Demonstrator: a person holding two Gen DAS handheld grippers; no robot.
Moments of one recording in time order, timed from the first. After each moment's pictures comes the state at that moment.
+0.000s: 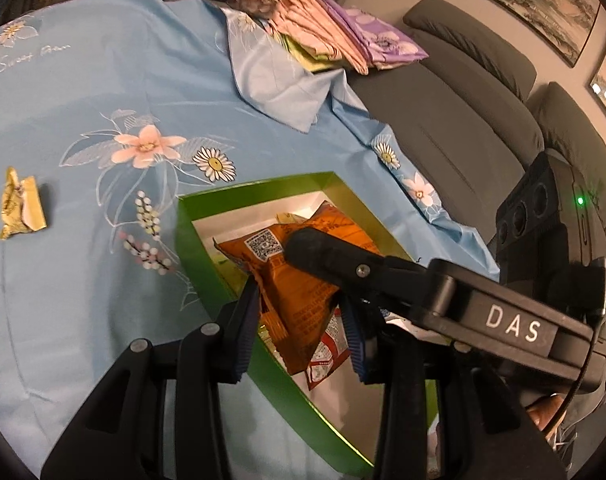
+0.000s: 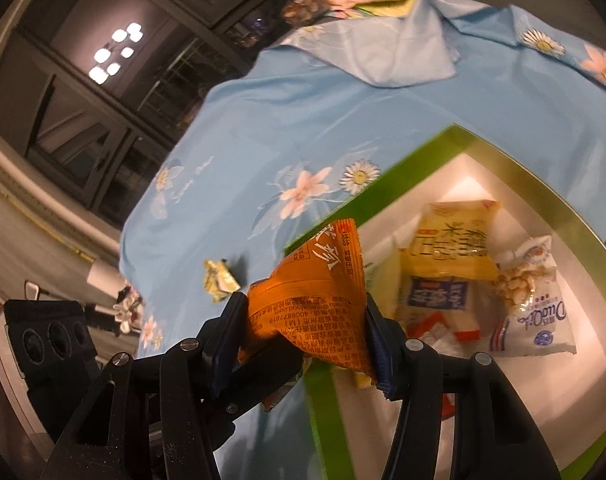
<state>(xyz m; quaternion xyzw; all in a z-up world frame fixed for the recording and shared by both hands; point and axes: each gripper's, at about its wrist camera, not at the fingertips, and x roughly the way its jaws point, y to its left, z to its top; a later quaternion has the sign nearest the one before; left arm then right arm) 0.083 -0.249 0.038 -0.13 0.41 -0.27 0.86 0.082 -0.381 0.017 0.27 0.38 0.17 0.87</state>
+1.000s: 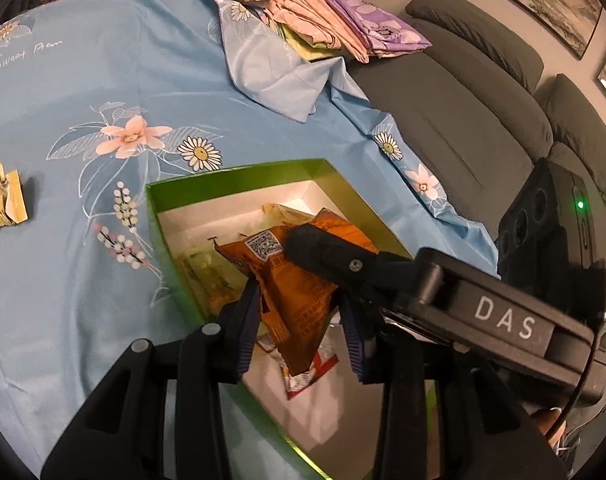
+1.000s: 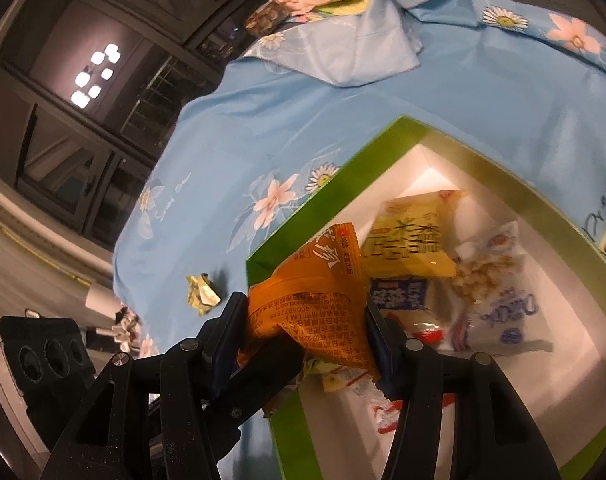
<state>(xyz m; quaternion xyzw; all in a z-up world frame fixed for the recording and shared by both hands) 0.081 -0.282 0.030 -0.11 0.42 -0.26 0.86 0.079 -0.413 0.002 0.31 0.38 0.15 0.86</state>
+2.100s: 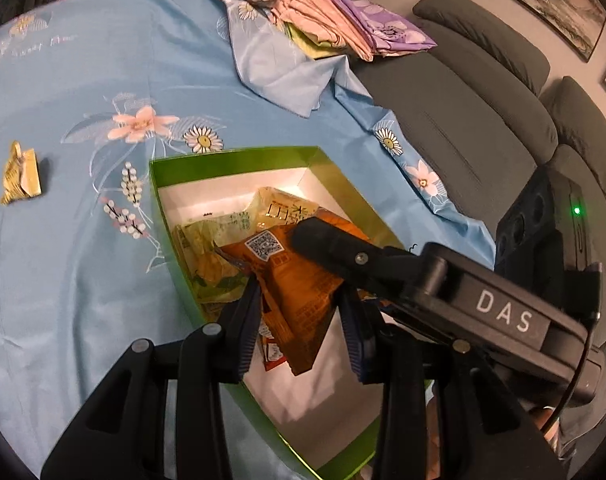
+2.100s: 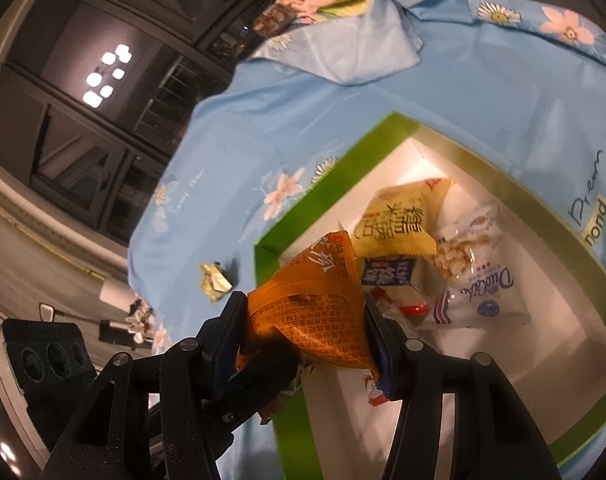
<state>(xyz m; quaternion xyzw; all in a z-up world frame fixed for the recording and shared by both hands) 0.059 -0.290 0.029 -0.13 0.43 -0.24 0.86 0.063 -0.424 0.001 0.31 0.38 0.17 0.85</state>
